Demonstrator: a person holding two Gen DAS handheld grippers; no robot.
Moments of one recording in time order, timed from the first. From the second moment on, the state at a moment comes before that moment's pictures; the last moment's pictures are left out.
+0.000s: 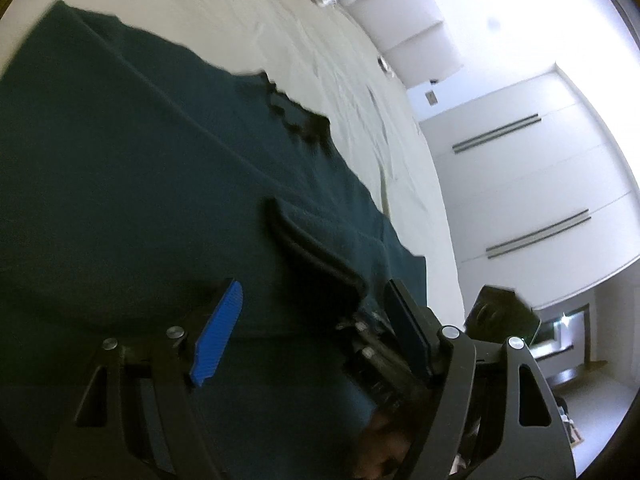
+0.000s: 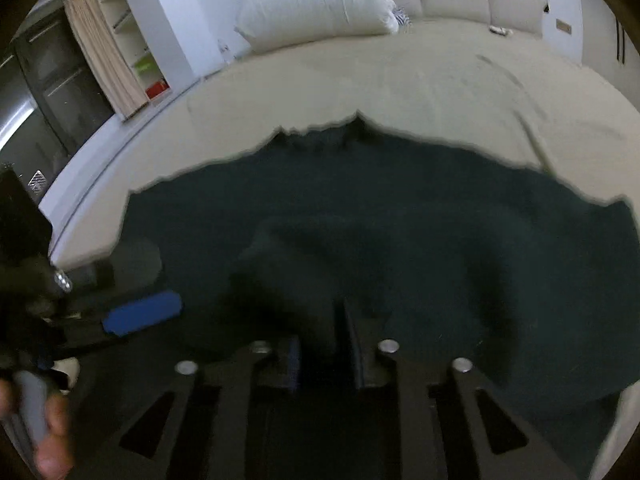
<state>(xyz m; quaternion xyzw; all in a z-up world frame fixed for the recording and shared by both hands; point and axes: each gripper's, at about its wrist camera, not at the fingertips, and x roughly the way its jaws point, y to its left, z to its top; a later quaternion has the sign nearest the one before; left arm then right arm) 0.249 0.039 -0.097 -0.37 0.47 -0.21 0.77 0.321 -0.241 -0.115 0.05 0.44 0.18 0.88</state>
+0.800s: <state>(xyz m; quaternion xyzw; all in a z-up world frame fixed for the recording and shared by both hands) 0.278 -0.013 -0.093 -0.29 0.52 -0.18 0.78 0.234 -0.474 -0.117 0.47 0.33 0.16 0.81</state>
